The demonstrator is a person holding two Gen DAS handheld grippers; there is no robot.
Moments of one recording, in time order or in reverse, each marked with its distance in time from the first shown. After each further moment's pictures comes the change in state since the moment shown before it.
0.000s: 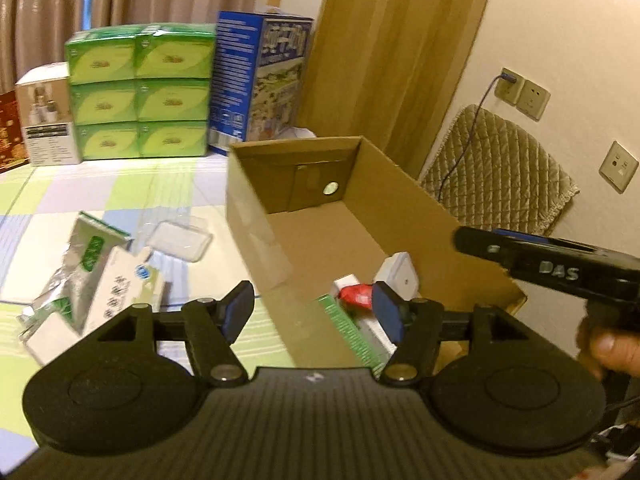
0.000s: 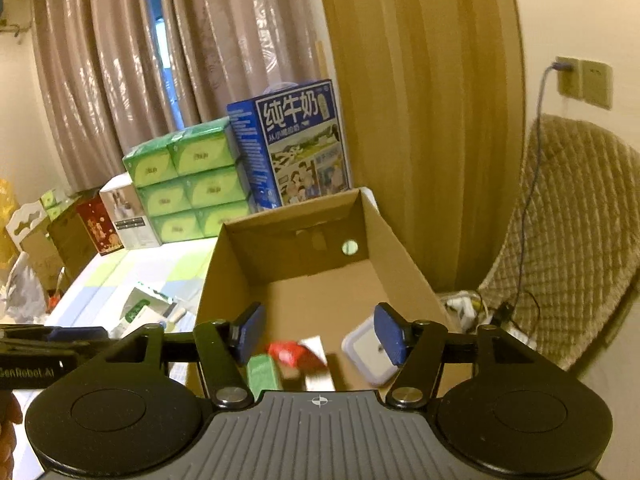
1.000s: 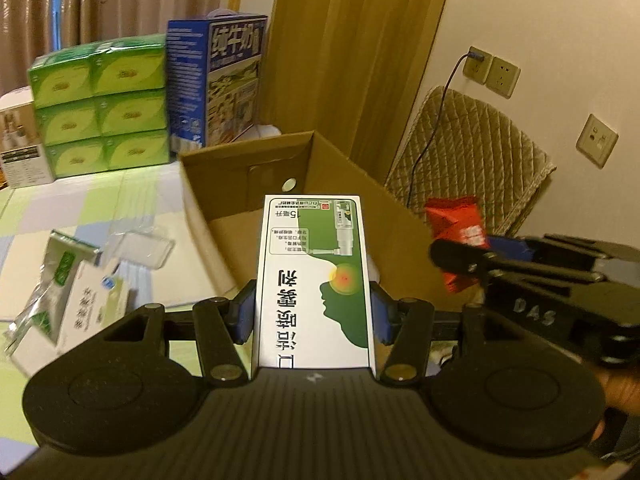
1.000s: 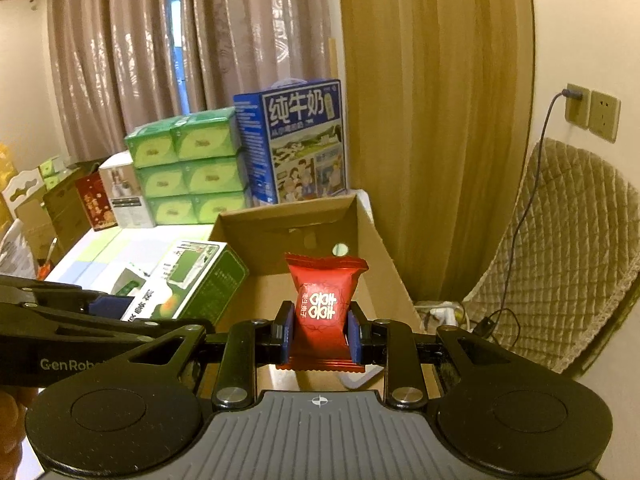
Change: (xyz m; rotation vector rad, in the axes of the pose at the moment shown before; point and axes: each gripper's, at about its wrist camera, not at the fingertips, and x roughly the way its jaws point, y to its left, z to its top) left arm 0.007 -0.059 0.016 0.078 0.035 -0.041; right arm 0.001 0.000 0.016 -0.108 0.029 -0.028
